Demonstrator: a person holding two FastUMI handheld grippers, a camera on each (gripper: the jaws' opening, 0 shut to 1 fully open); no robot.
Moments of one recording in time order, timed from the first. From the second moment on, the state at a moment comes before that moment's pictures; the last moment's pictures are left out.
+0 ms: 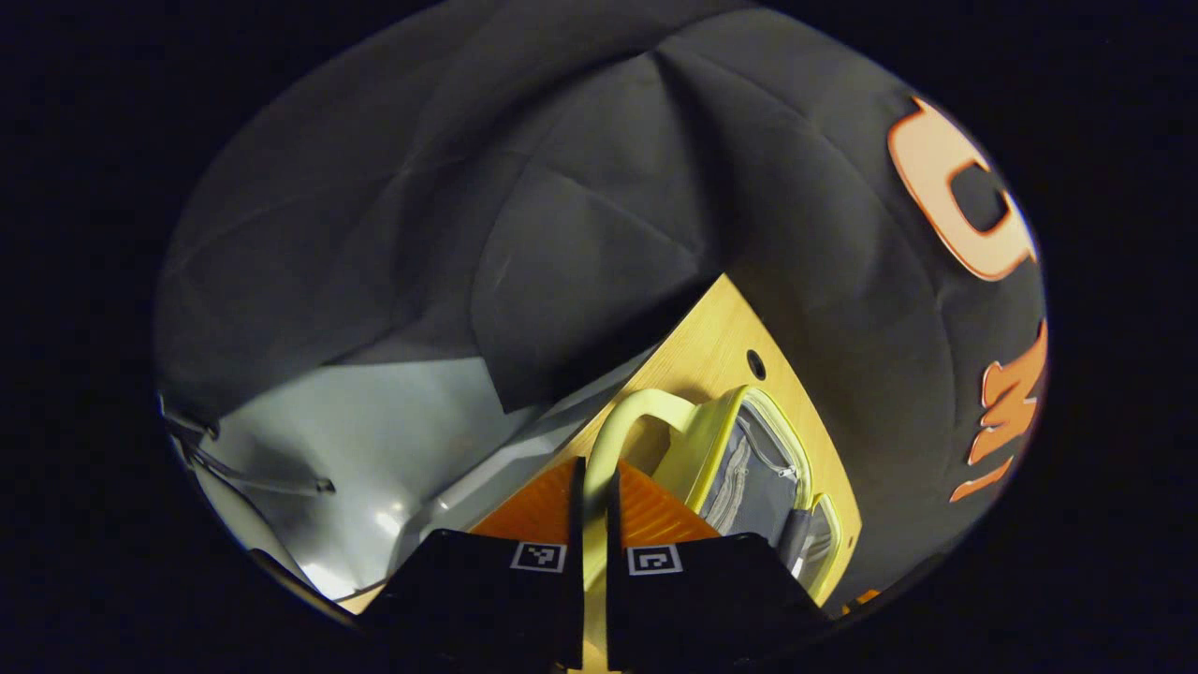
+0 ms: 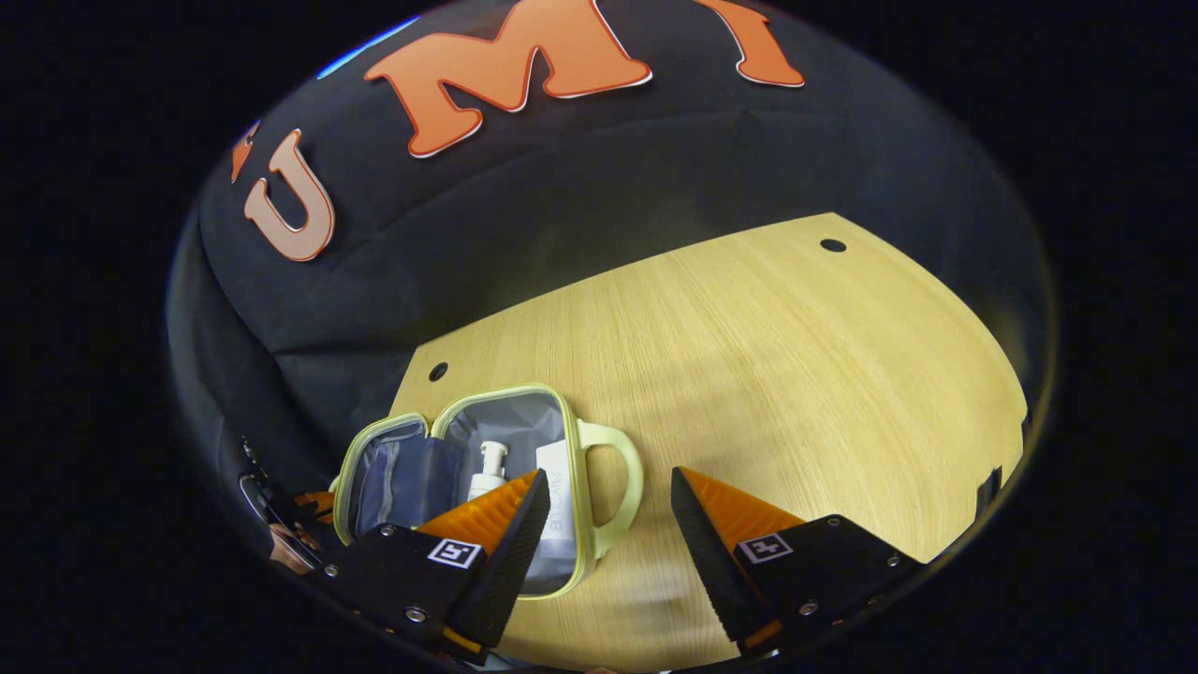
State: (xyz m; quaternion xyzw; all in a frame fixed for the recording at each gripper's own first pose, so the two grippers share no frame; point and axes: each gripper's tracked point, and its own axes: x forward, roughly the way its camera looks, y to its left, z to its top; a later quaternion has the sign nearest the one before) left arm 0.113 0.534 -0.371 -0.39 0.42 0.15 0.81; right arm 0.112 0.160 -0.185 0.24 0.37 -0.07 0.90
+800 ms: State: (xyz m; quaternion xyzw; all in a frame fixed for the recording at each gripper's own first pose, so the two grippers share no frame) left arm 0.130 0.450 -0.152 -0.20 0.31 0.06 0.93; right arm 0.098 0.096 -0.141 0.10 0.27 -0.03 0.96
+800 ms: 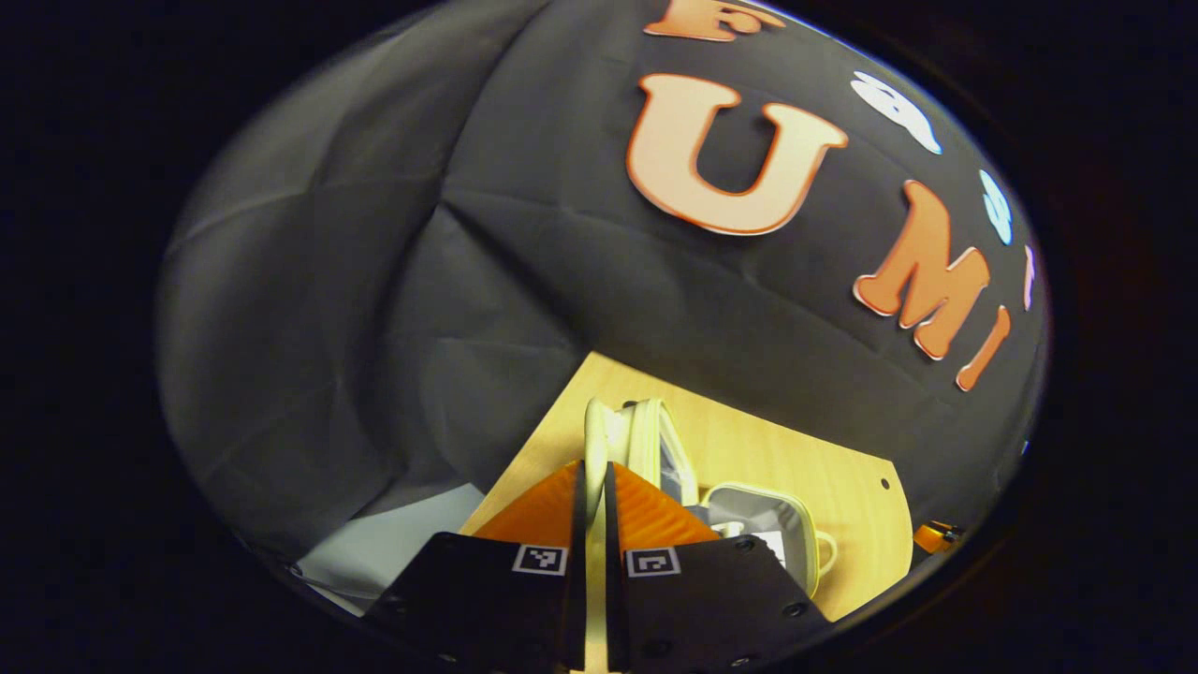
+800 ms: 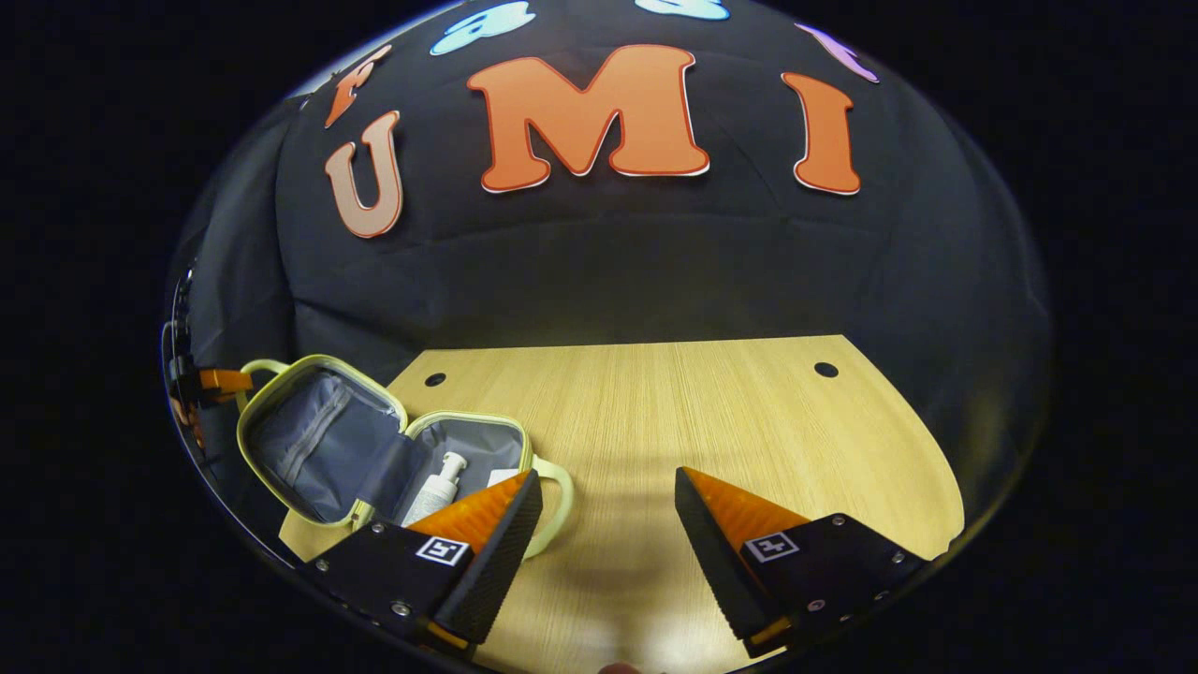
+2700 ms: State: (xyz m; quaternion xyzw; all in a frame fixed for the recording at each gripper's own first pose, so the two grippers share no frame) left arm 0.101 0.000 -0.246 -0.01 0.43 -0.23 0.87; right arm 0.064 -0.004 -0.185 0.15 0.28 -0.05 0.95
